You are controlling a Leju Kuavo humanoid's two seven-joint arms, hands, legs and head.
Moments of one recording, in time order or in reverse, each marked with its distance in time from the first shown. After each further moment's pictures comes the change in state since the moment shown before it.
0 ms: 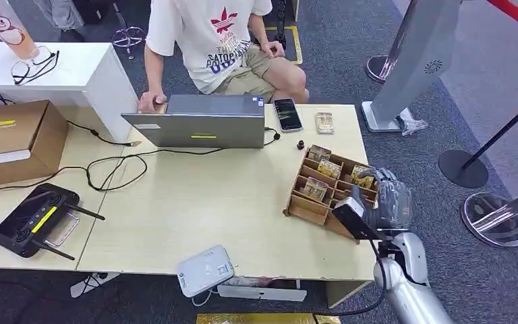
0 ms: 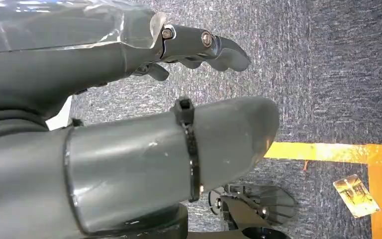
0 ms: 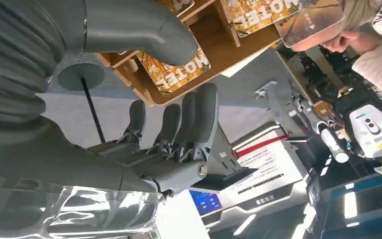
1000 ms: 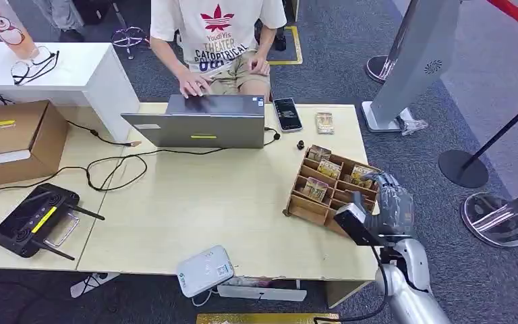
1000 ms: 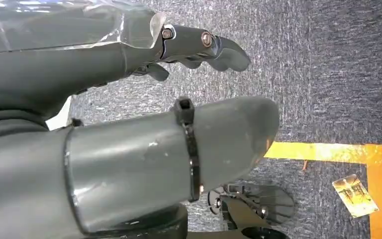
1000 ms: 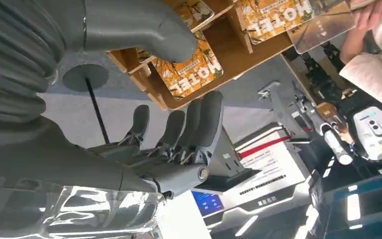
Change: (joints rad) left arm 0.000 0.002 0.007 0.000 0.002 -0.001 -0.006; right arm 0.039 0.000 -0.013 -0.026 0.006 0.004 -0.006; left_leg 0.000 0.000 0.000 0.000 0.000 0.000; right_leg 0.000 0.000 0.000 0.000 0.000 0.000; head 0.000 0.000
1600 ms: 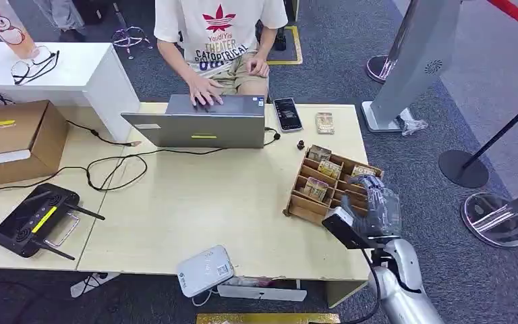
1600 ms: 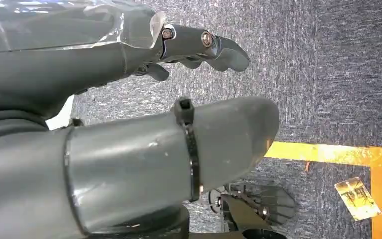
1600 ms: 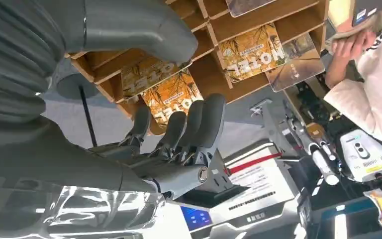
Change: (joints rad) left arm 0.000 0.000 0.020 0.000 0.005 0.000 0.002; right arm -0.001 0.008 0.049 -0.005 0.025 0.050 0.023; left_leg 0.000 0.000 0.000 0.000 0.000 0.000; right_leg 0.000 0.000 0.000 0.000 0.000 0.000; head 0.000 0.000
